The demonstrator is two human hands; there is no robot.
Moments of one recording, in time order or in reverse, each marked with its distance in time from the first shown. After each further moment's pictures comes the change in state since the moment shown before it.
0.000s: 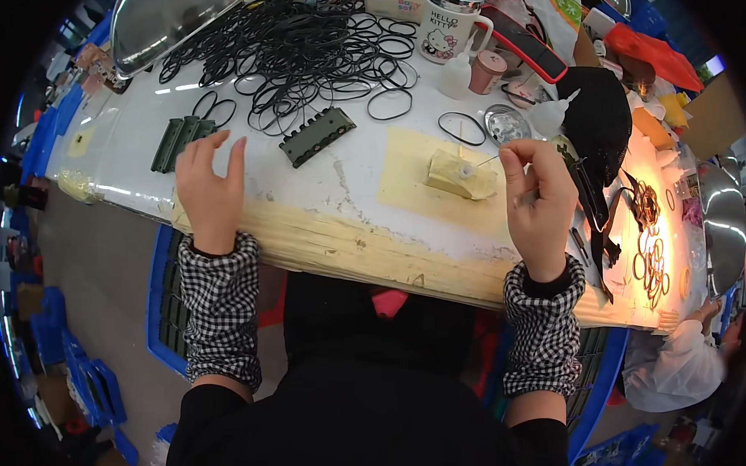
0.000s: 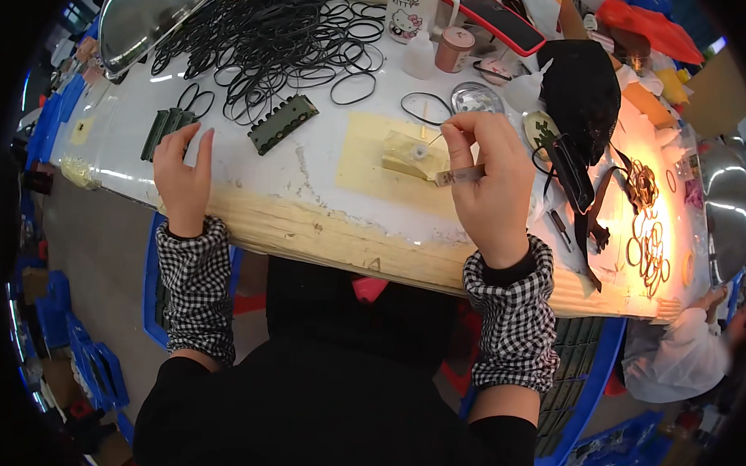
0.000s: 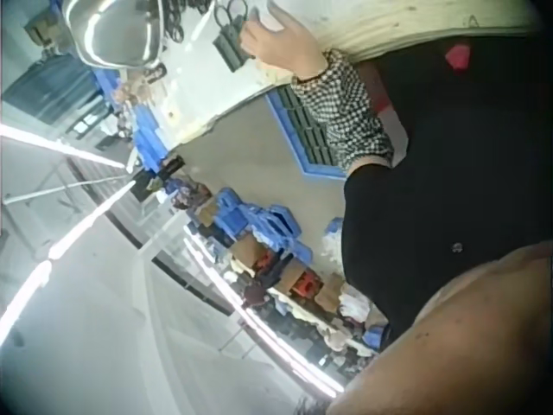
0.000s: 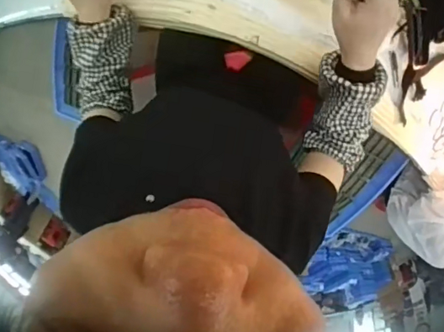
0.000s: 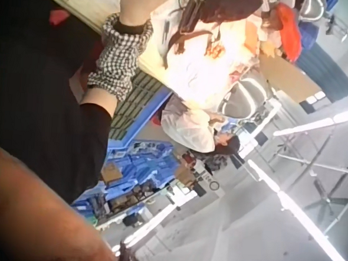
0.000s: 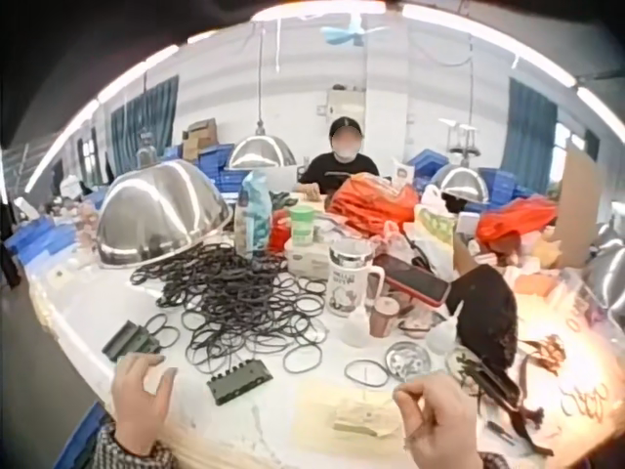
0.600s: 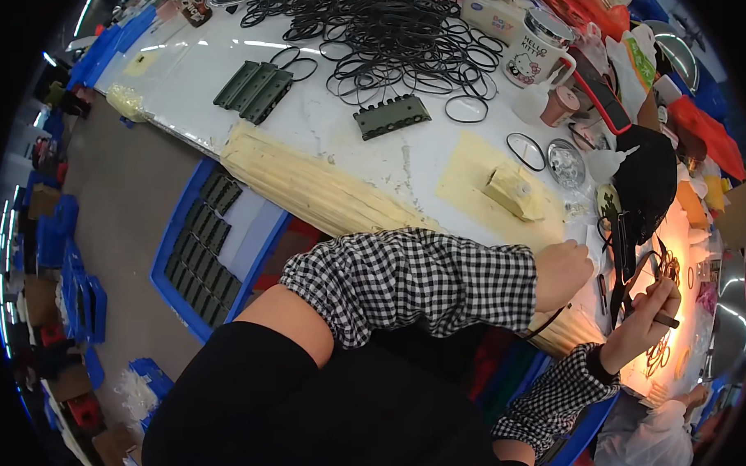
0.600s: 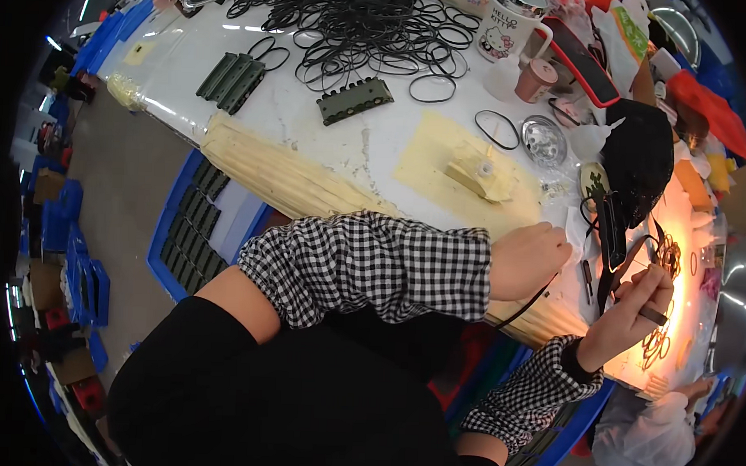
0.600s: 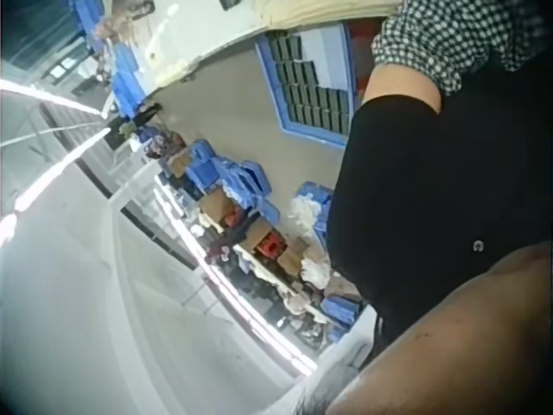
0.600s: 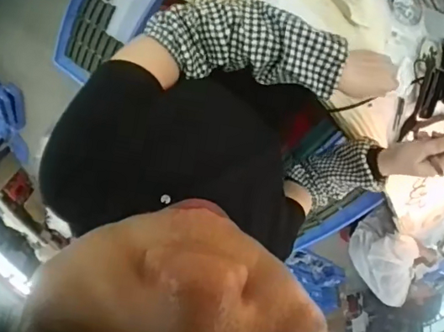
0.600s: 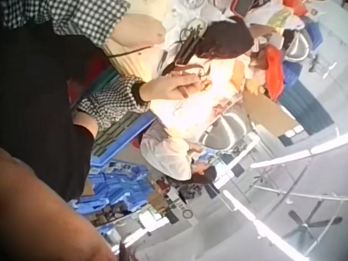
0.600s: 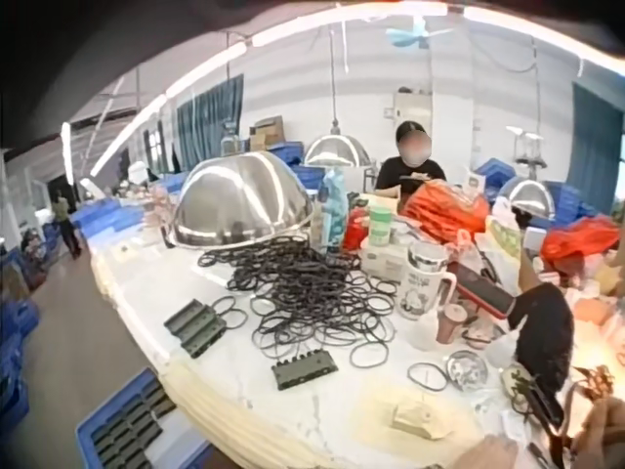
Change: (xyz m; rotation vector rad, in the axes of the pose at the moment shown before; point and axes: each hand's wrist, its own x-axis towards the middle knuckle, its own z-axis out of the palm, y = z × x) left_hand -0.080 0.301 0.116 -0.758 -0.593 0.286; right_hand -0.056 0.051 -0.099 0.100 0.485 0.410
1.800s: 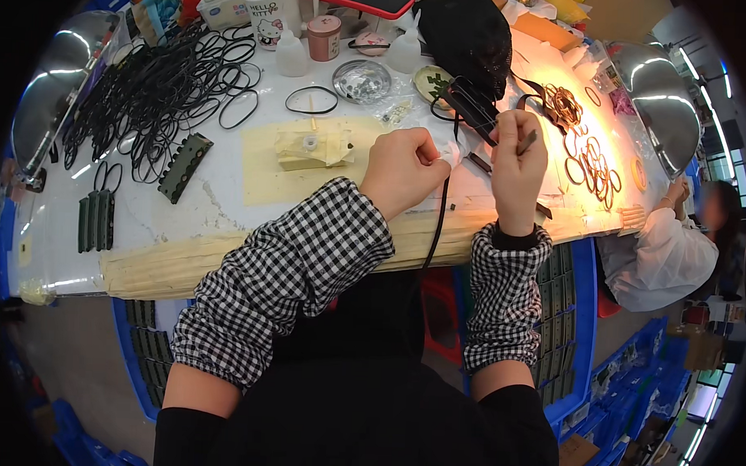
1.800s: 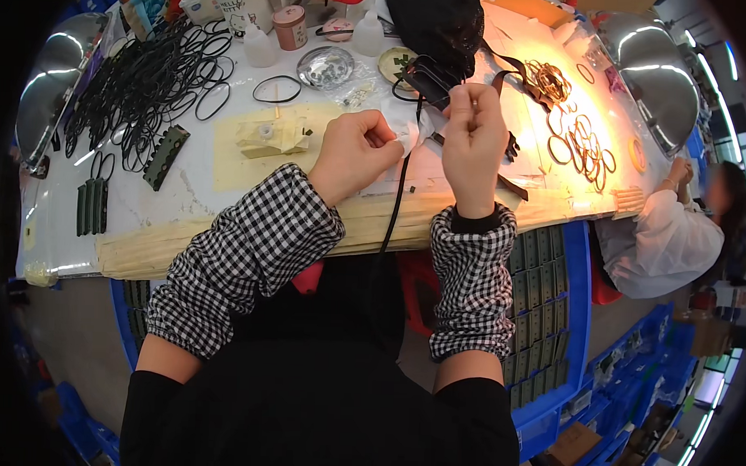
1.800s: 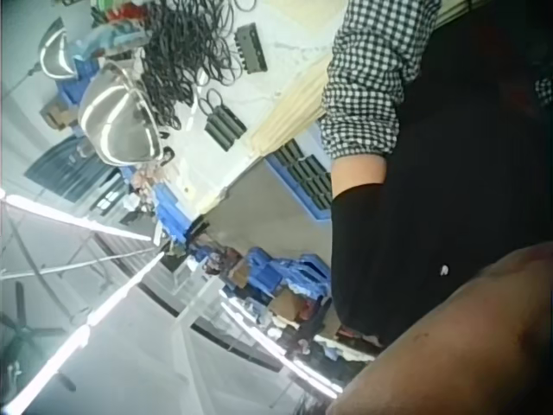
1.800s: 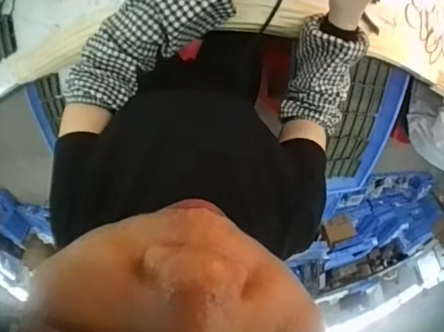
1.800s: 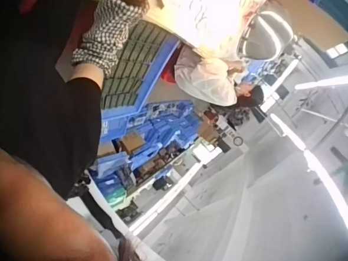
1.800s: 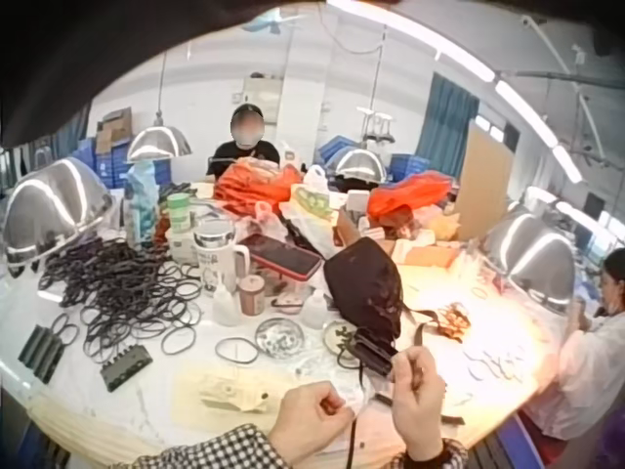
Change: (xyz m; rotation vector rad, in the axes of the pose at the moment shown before) left_hand 0.030 -0.015 -0.015 -0.468 -0.176 -0.360; right_hand 0.001 0.038 0.011 0.021 -0.090 0.026
